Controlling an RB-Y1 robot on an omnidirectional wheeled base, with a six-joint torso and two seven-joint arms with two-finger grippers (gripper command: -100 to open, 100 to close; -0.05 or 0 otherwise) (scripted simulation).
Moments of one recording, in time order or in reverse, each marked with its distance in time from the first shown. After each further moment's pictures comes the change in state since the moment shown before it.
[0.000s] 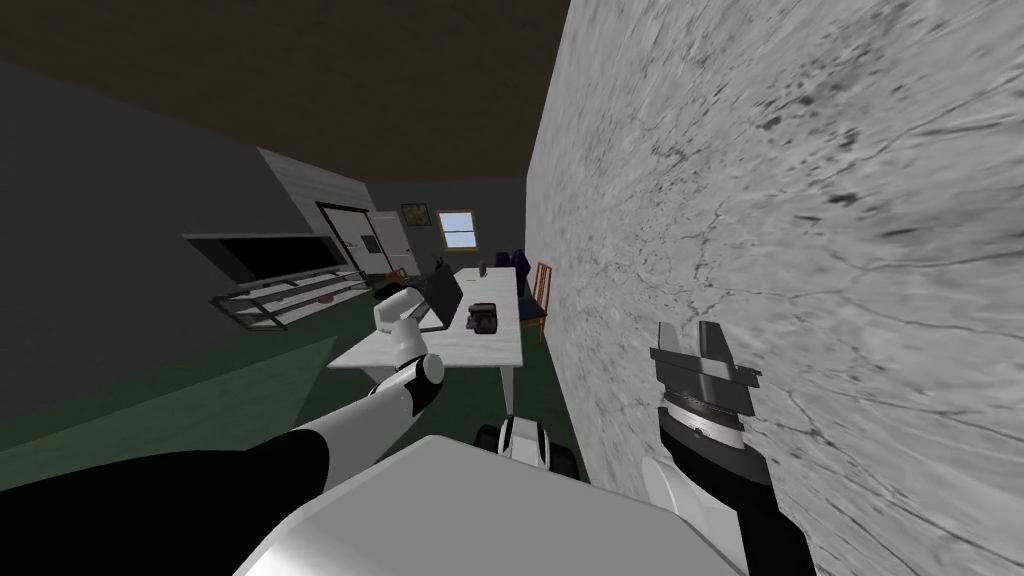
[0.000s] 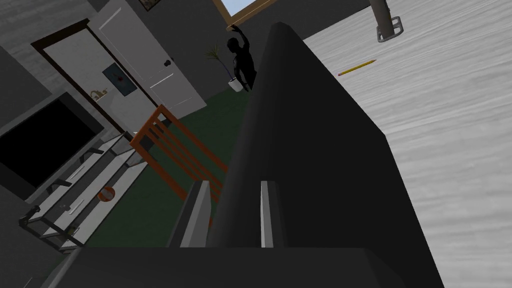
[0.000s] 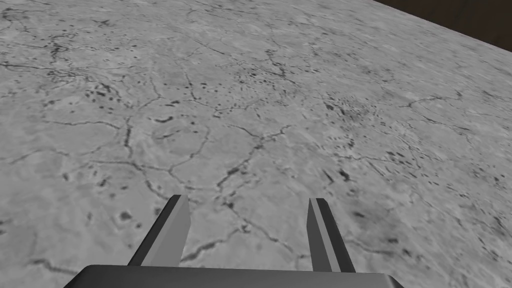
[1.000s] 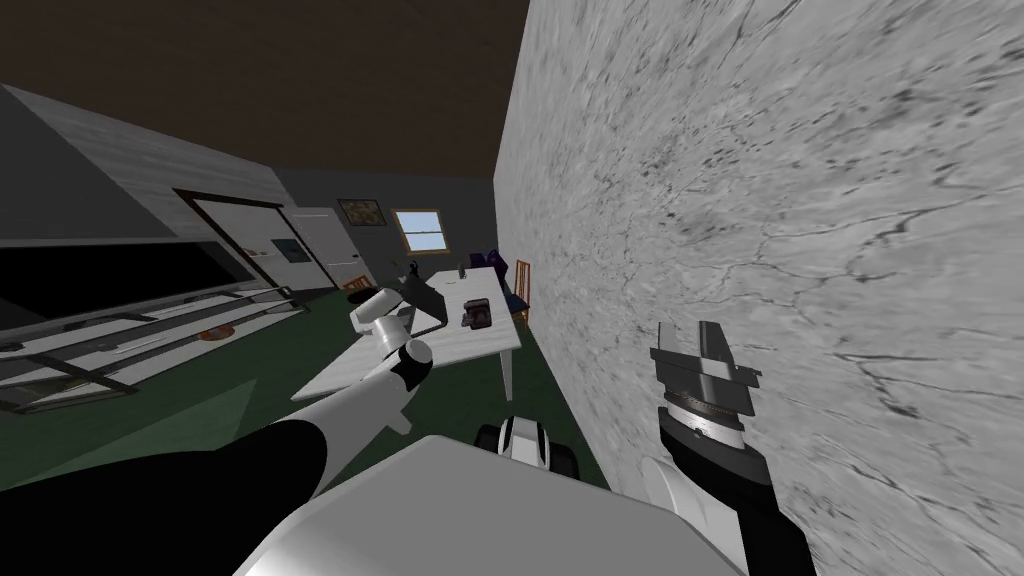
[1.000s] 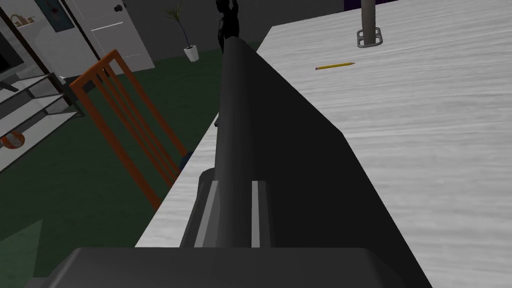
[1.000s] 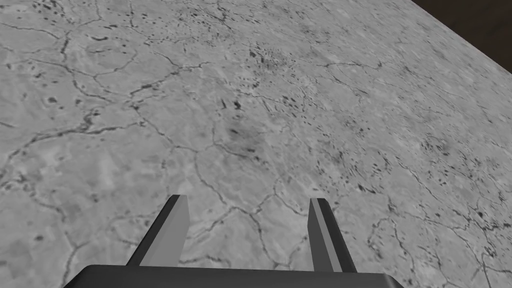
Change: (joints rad) left arm -0.083 0.137 0.232 0.219 -0.075 -0.024 0.195; right arm 0.000 0.000 0.000 0.000 0.000 0.000 0.000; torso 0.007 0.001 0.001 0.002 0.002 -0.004
